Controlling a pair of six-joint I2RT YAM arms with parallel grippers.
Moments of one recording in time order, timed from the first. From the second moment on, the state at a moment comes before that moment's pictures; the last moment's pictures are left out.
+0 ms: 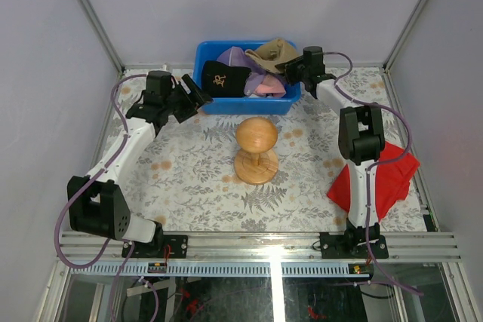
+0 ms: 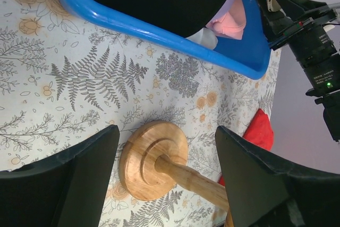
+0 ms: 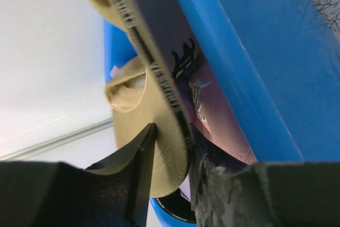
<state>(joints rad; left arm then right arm) -0.17 1.42 1.18 -0.36 0.27 -0.80 0.23 2.26 1.81 -0.04 -0.16 1.37</state>
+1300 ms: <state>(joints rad) -0.30 1.48 1.72 -0.41 0.60 -1.24 0.51 1.43 1.55 -0.37 -0.01 -0.11</state>
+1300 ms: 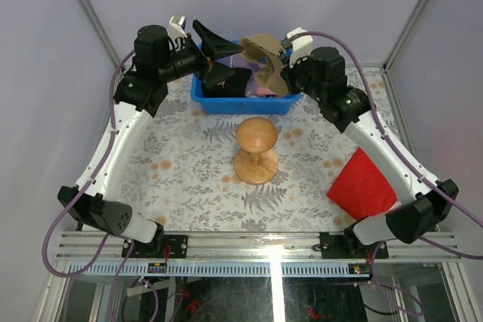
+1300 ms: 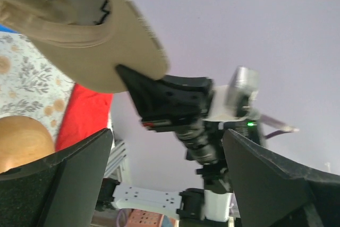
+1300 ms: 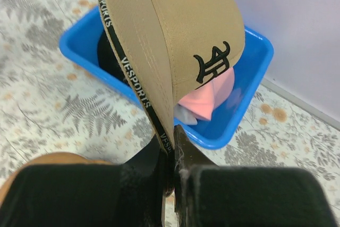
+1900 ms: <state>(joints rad) -0.34 1.44 1.67 -0.40 0.61 -1.33 0.84 1.37 1.48 -0.44 0.33 -0.32</state>
